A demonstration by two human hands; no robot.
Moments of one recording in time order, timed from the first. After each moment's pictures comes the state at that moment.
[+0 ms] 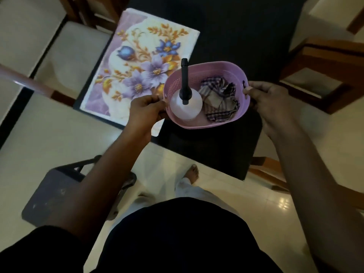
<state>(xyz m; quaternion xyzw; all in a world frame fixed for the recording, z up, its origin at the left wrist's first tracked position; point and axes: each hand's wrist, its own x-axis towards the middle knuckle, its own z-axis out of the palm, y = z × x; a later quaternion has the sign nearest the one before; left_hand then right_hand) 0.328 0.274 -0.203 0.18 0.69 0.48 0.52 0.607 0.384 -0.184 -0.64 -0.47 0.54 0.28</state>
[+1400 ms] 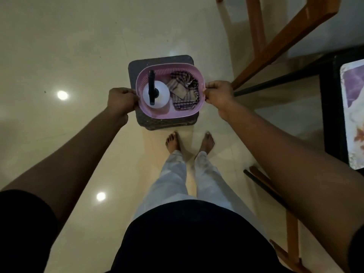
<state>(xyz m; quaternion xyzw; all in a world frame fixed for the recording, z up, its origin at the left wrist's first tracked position) -0.021 -0.296 -0.412 -0.28 0.76 0.49 0.31 0.047 -0.004 -0.442 -0.45 -0.68 0.54 -0.20</state>
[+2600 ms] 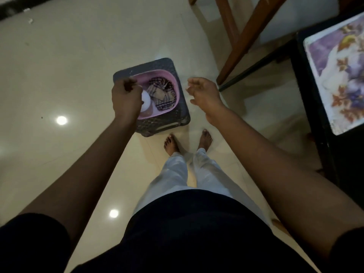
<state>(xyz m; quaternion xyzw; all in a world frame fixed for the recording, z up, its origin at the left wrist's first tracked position) 0.013 -0.228 -0.350 -0.17 0.81 0.52 0.21 0.090 -0.020 -0.365 -0.42 -0.65 0.63 -0.11</state>
